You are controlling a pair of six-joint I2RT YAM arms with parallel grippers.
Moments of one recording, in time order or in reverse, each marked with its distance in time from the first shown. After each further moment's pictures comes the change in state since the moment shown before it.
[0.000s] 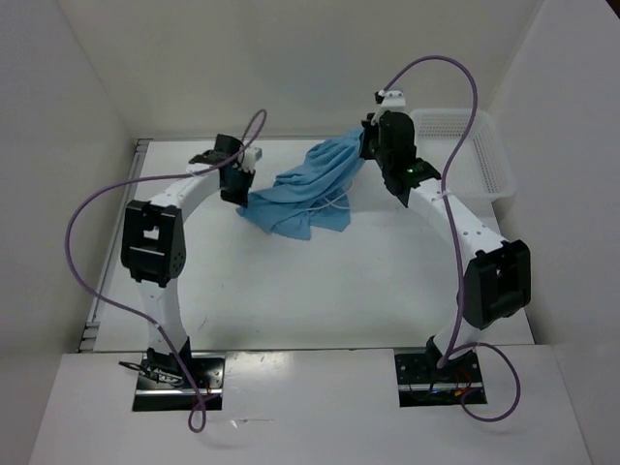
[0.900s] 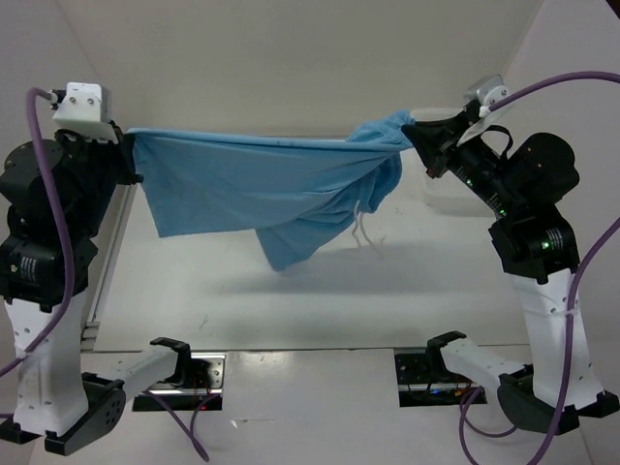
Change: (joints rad) left arm 0.018 -0.963 0.275 -0.208 -0.337 0.000; right arm -0.082 -0.574 0.225 -0.360 -0.531 -0.302
